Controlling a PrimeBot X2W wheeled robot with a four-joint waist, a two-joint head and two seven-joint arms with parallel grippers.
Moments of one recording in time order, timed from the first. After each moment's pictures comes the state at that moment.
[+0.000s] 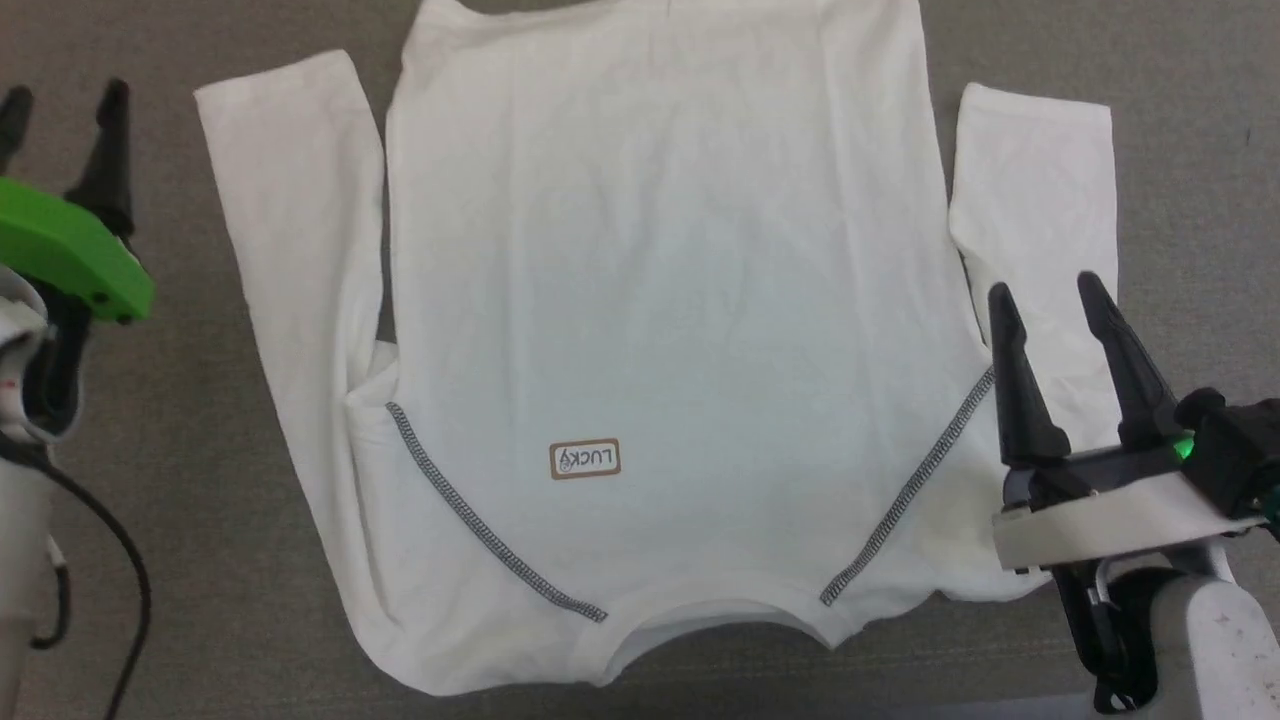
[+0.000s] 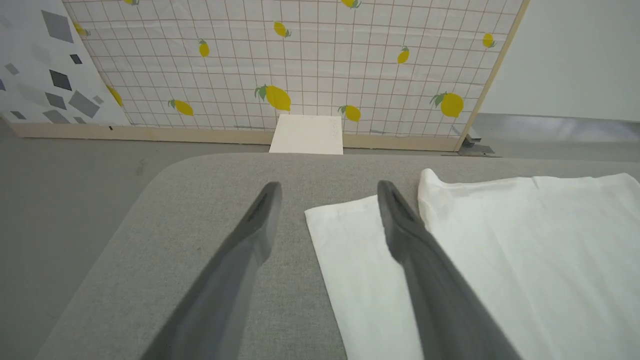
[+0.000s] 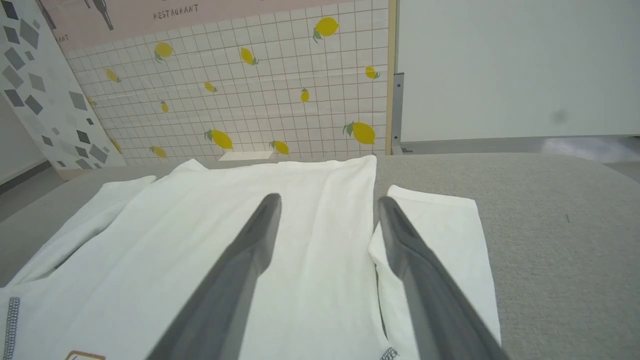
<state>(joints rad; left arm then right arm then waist) -0.60 0.59 -0.16 0.21 -0.63 0.04 0.13 -0.11 -0.05 -0.01 -0.15 0.18 0.13 -0.07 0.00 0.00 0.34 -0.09</state>
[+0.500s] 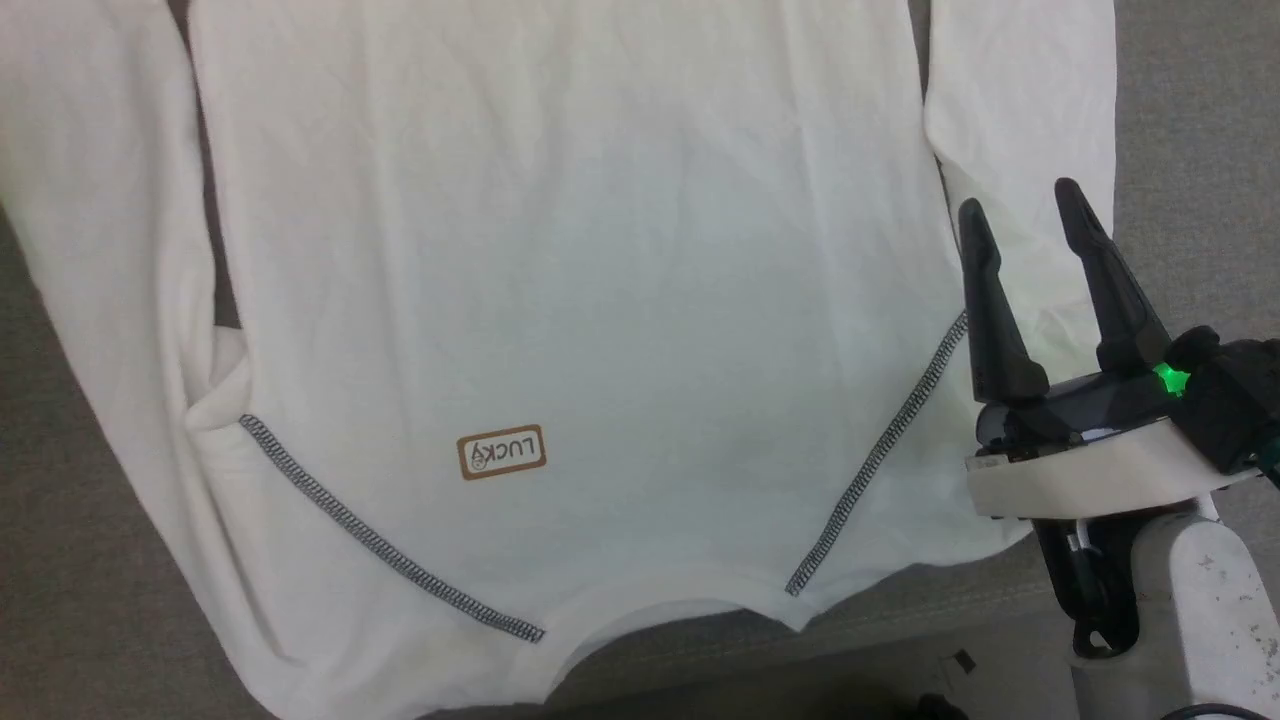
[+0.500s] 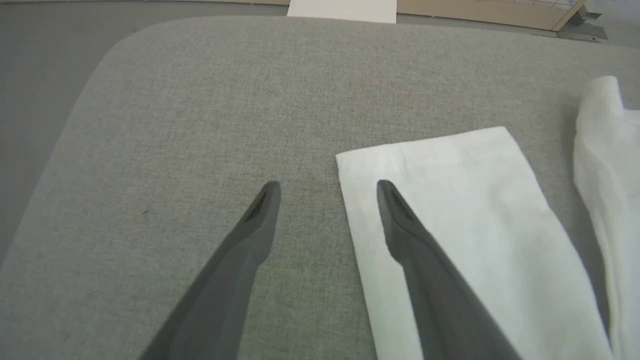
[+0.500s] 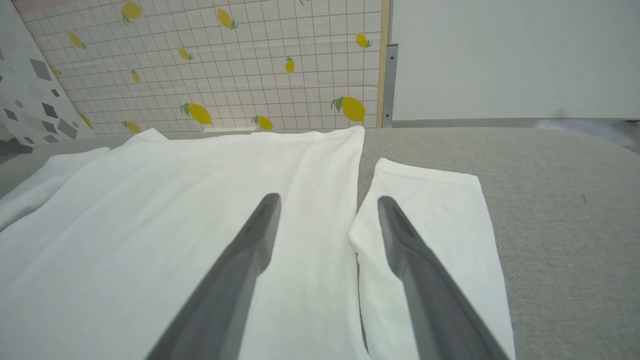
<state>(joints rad) -0.90 0.70 -0.17 0.40 -0.61 0.13 0.52 -0.24 -0.05 0.06 -0.16 0.18 0.13 -0.11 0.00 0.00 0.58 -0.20</state>
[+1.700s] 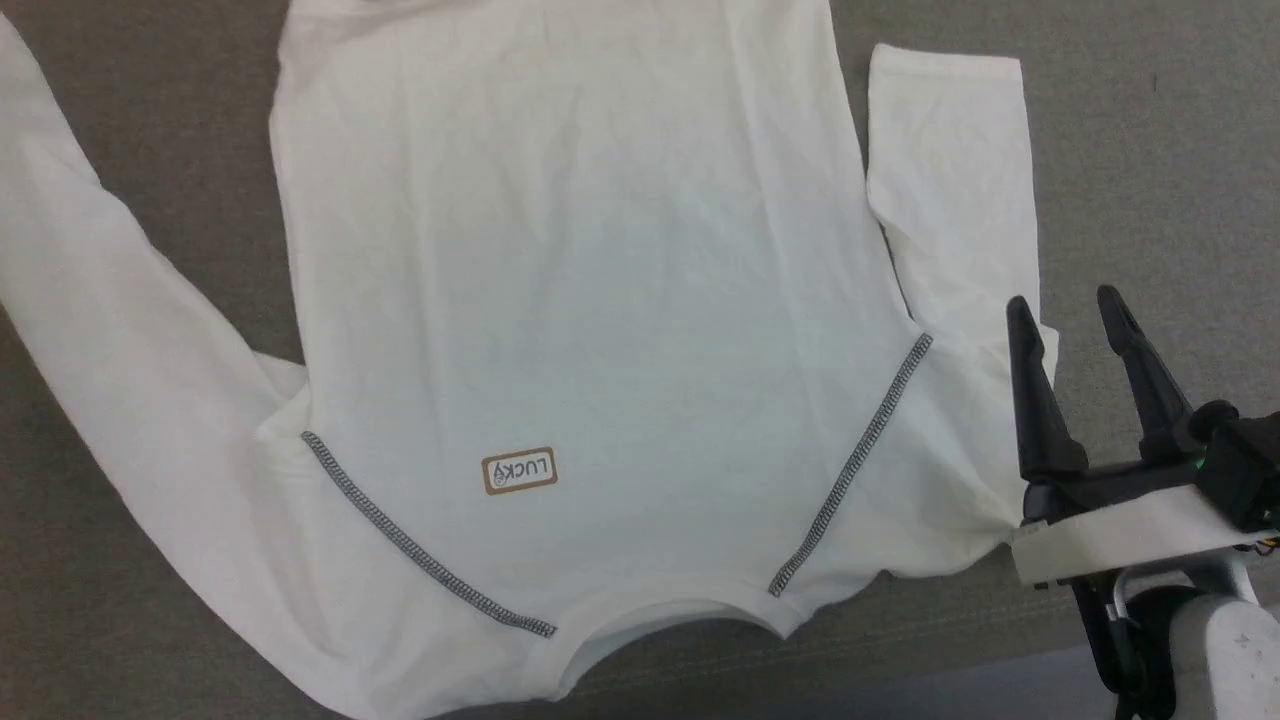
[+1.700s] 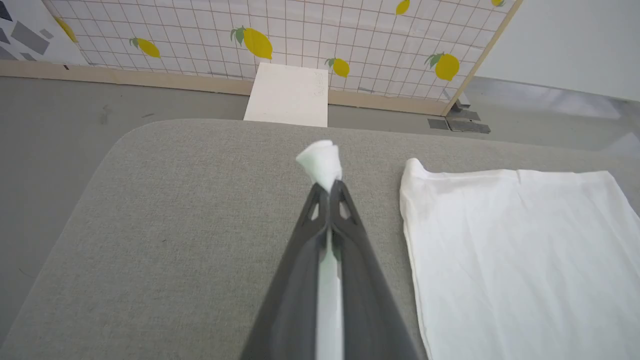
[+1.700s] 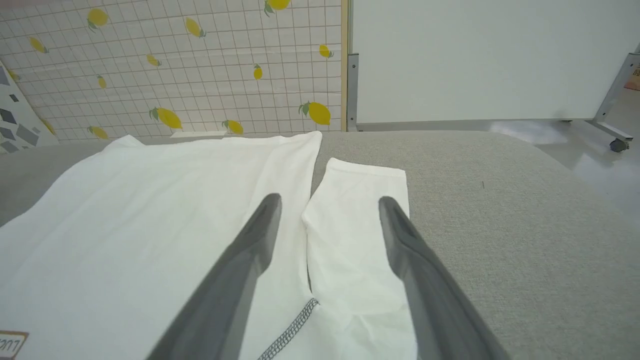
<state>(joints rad) -0.67 0.72 -0.06 0.08 -0.75 0.13 0.51 -0.11 -0.05 -0.03 -0.16 0.15 0.13 -0.06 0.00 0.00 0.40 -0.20</state>
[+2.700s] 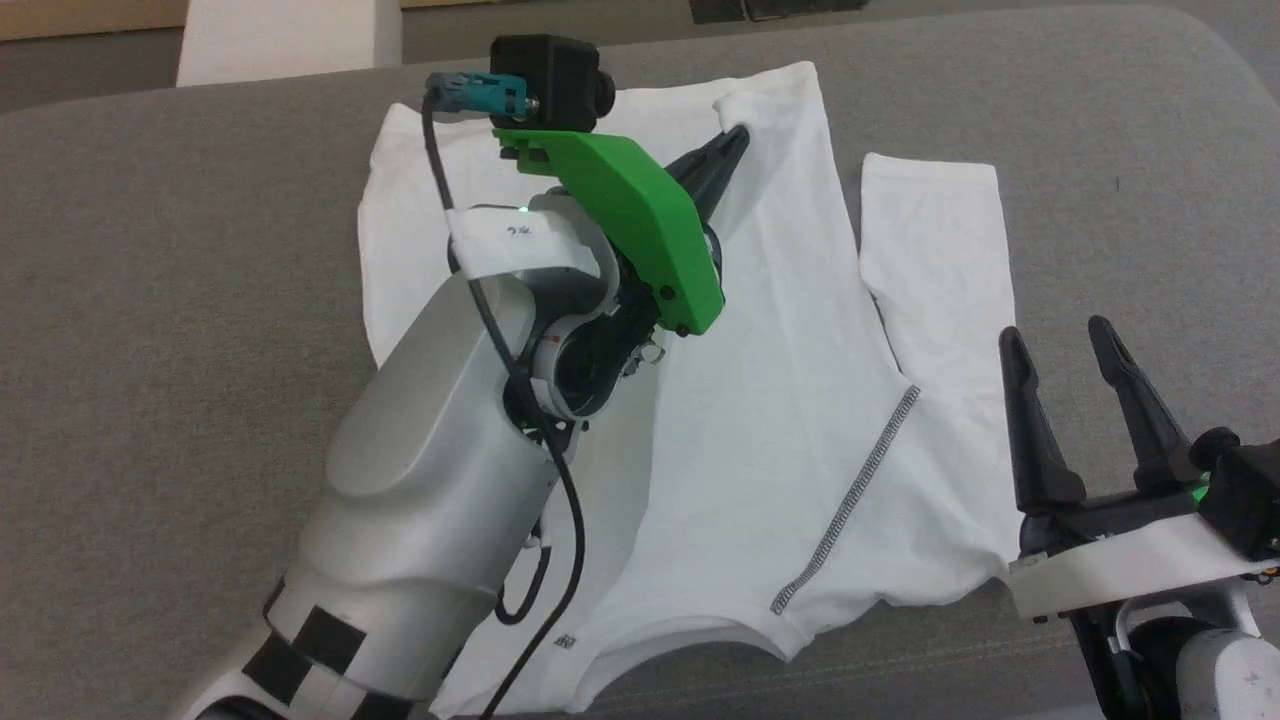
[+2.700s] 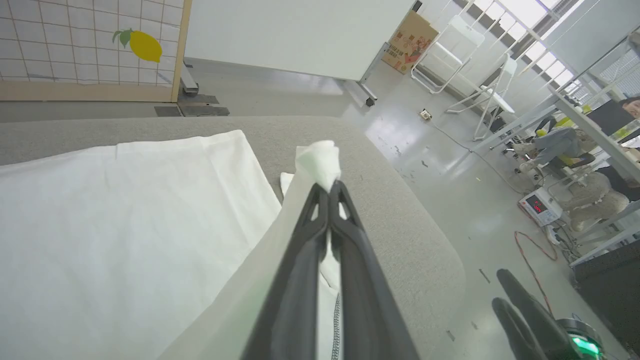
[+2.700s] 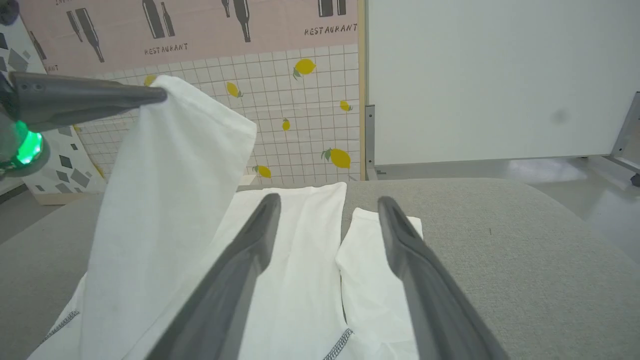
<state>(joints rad) -0.80 0.07 -0.52 0.18 -0.86 0.13 0.41 -0.03 -0.05 -0.02 -0.26 0.18 0.13 0.02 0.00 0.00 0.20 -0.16</state>
